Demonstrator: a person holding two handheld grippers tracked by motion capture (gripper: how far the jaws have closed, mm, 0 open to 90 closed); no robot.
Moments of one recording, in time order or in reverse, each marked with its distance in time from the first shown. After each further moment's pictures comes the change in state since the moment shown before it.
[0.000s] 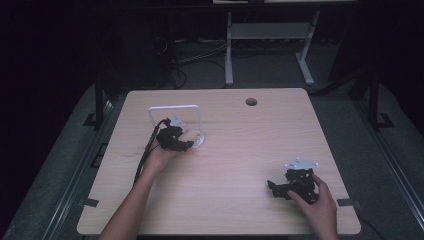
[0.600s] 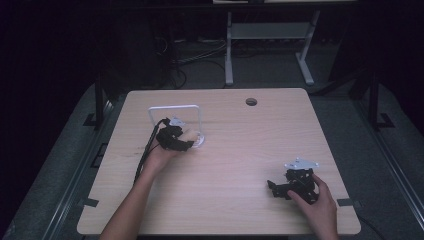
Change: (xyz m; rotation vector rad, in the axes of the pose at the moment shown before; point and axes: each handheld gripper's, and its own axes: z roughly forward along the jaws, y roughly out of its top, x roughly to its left) left arm 0.003 0.000 -0.003 -0.026 0.007 -0.019; right arm 0.000 0.000 0.000 0.000 0.000 0.000
